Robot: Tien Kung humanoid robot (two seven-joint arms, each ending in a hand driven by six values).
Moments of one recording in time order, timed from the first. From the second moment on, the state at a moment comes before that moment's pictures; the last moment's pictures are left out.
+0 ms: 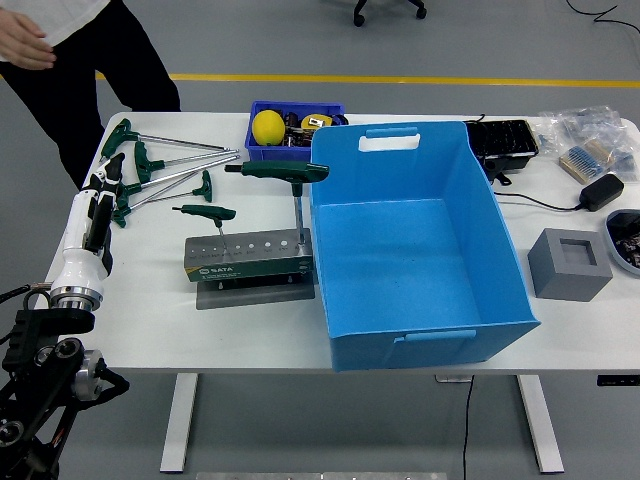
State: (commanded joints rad) left arm -0.07 0.12 -1.33 -1.37 1.20 0.33 -0.18; right arm 0.04 -0.13 0.56 0.18 -0.22 -0.12 -0.08
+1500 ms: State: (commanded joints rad) left arm -0.24 0.25 -1.23 -1.63 1.79 0.23 0.01; right arm 0.04 -0.13 0.59 0.18 -0.26 -0.14 -0.09
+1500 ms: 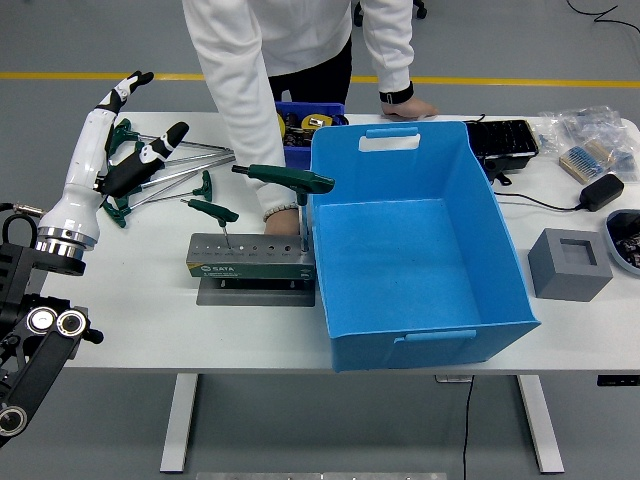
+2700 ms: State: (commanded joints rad) left arm -0.68 0.22 -0.76 -1.25 2.27 0.04 0.13; right arm 0.05 -0.14 0.65 0.18 -0.35 -0.15 -0.11
